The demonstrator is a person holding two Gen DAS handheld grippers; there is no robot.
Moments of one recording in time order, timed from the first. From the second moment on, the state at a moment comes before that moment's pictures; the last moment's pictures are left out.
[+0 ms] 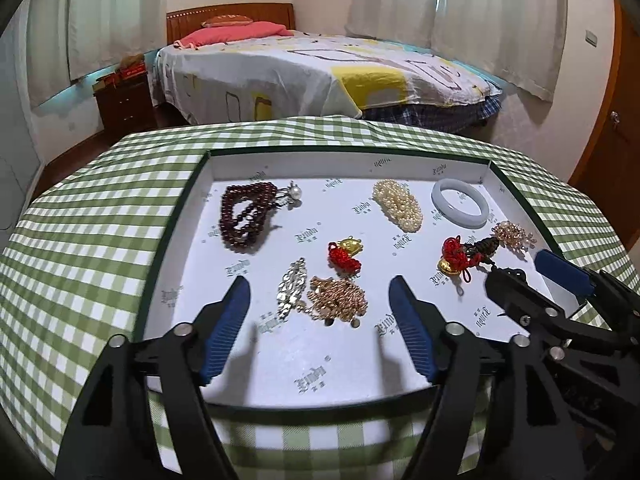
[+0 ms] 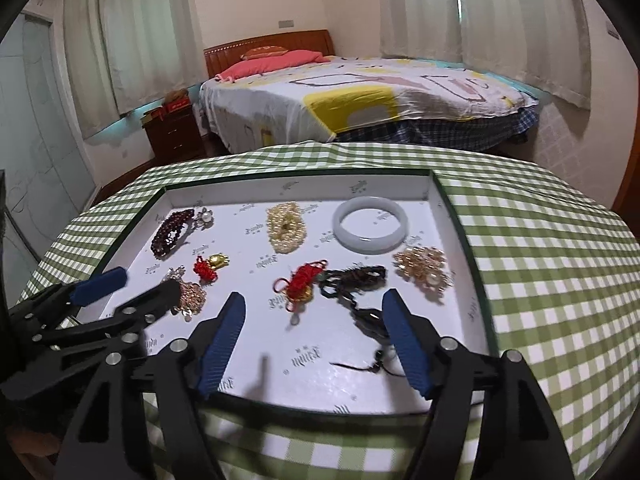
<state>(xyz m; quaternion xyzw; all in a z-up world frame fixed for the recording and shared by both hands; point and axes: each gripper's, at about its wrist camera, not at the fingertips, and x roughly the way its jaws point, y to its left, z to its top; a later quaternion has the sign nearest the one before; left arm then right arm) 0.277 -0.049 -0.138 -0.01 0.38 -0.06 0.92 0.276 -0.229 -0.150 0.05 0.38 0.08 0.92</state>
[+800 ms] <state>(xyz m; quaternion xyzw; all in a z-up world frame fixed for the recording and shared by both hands) 0.147 -0.018 -0.080 0.00 0.35 -0.03 0.94 0.166 -0.250 -0.116 0.03 0.36 0.04 0.93</state>
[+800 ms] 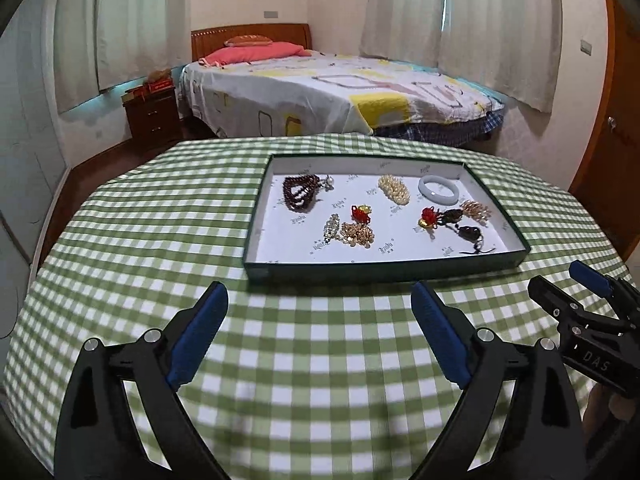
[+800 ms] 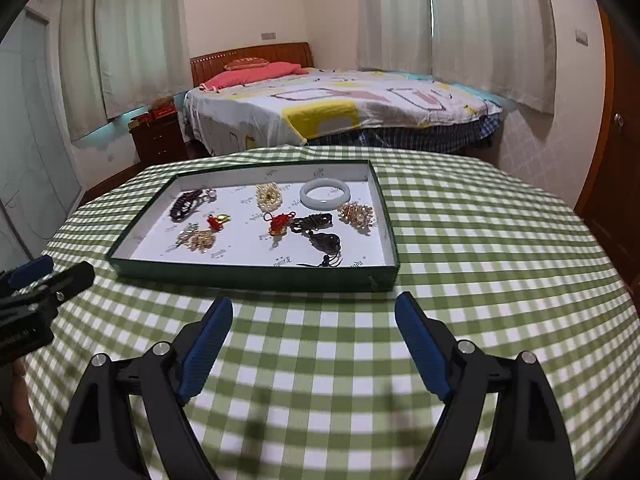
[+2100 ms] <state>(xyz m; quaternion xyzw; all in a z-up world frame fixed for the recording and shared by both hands) 0.013 0.008 0.028 -0.04 0.27 0.00 0.96 0.056 -0.255 0.003 0.02 0.25 0.05 0.97</state>
